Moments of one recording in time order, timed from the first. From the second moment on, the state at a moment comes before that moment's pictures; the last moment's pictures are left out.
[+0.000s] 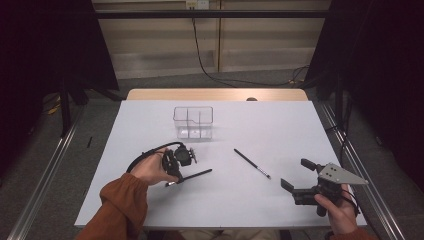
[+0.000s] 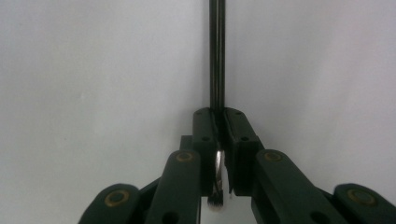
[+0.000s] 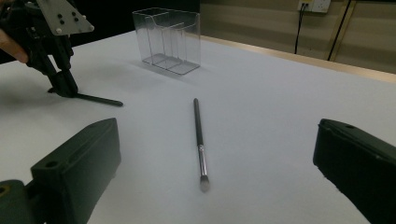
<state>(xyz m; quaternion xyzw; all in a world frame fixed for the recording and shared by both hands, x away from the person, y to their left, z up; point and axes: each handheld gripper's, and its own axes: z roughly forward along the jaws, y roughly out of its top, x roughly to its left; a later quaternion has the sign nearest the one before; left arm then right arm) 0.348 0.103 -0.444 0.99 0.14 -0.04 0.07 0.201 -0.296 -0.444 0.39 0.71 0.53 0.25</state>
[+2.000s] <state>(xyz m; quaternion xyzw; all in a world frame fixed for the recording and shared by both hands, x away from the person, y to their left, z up) 0.338 0.158 -0.413 0.87 0.26 0.03 0.43 0.201 -0.296 -0.443 0.39 0.71 0.53 0.26</state>
